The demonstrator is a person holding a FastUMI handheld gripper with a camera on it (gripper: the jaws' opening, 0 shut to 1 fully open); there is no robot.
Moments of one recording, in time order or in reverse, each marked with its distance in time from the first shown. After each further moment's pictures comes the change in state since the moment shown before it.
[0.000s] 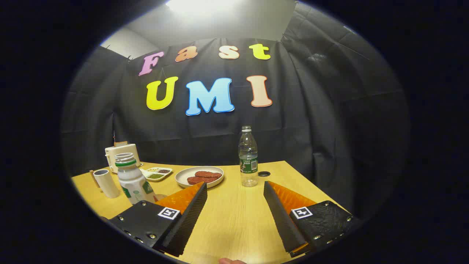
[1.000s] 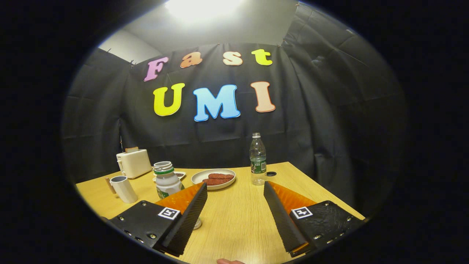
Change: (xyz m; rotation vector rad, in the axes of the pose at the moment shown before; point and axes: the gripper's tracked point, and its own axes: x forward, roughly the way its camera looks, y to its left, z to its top) arm -0.051 0.040 0.019 -0.021 -0.037 0.019
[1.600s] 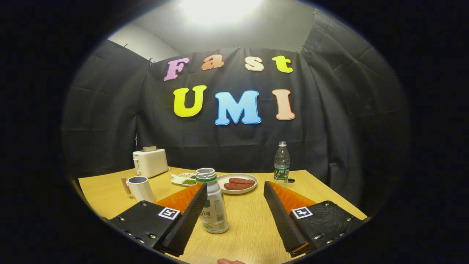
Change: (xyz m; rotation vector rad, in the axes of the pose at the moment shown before) arm -0.006 0.066 0.007 -0.094 -0.029 0.088
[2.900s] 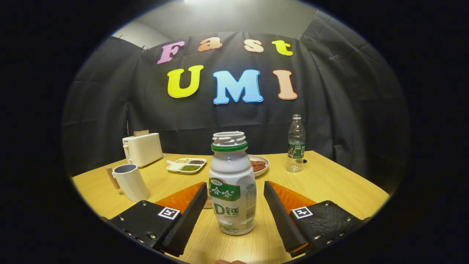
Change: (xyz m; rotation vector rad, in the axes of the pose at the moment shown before) arm 0.066 0.046 -0.077 0.036 0.135 -0.074
